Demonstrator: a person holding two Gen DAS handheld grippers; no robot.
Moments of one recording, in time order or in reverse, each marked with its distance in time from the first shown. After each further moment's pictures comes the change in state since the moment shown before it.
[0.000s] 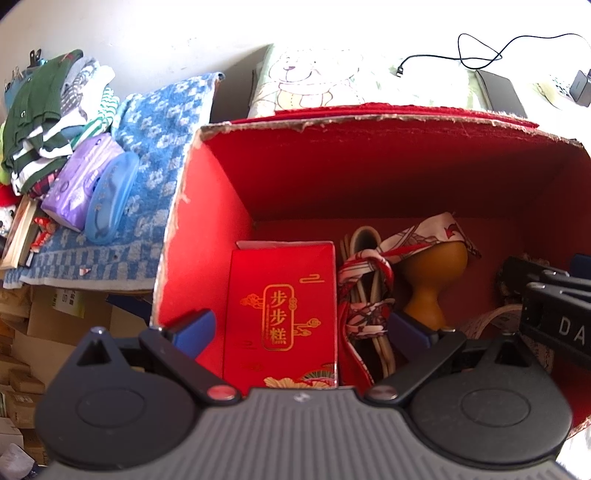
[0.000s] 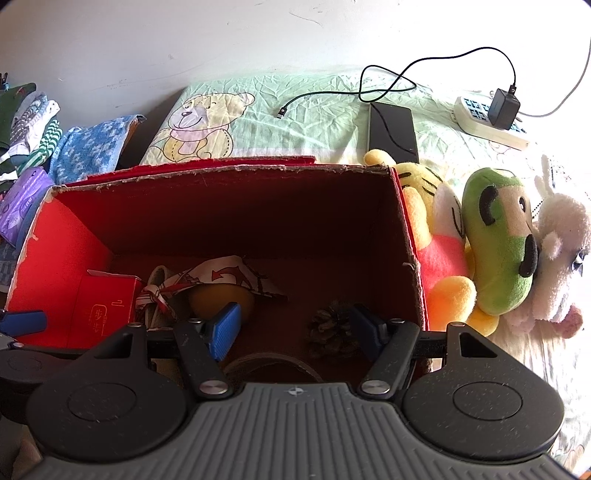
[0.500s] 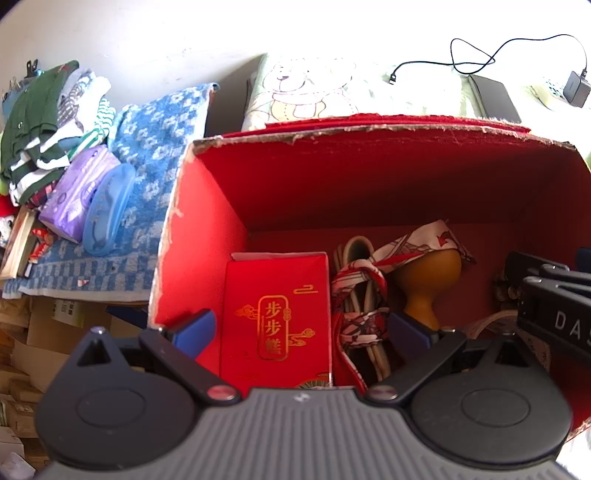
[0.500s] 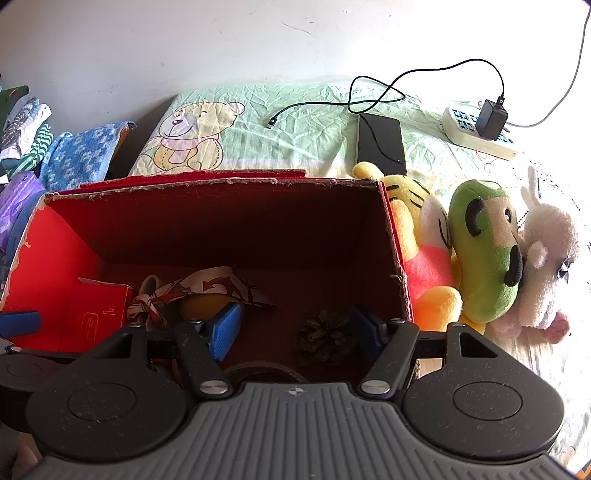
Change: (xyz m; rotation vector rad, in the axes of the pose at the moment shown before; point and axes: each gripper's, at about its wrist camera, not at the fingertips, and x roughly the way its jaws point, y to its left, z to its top) left arm -0.002 -0.003 0.002 0.018 -0.029 -0.015; right arm -0.004 0.001 0.003 0.002 -0.026 -0.041
